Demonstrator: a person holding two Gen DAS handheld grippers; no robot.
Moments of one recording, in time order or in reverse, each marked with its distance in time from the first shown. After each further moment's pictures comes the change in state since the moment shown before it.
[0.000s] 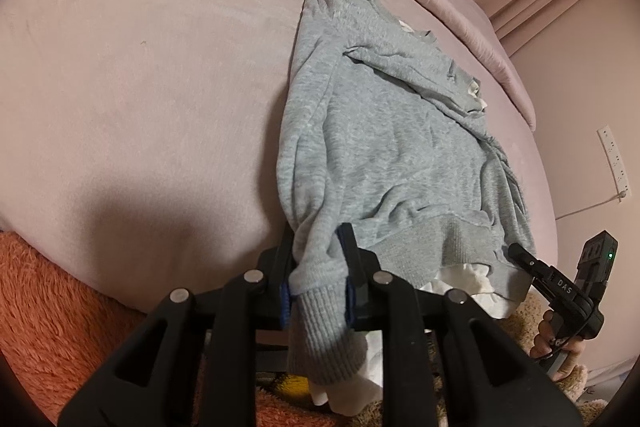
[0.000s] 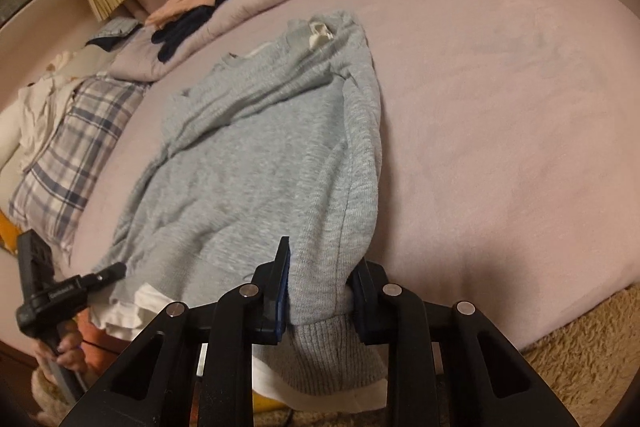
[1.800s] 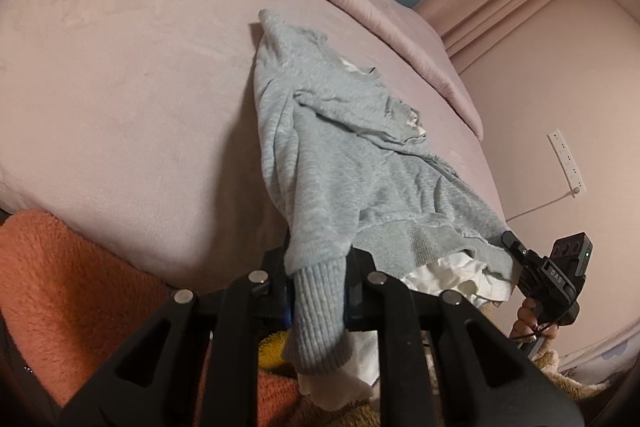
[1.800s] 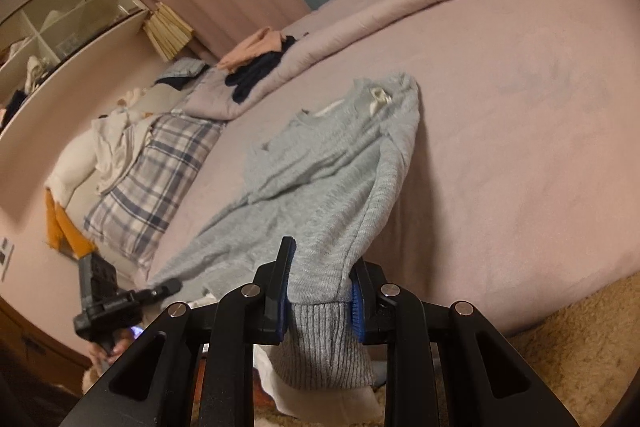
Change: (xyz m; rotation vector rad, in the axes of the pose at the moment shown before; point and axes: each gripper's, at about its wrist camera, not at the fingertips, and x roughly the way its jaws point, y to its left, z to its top) left arm -0.074 -0.008 -0.011 0.028 -0.076 -0.178; right arm -0.074 0.002 -0.002 0.012 -0.129 0.288
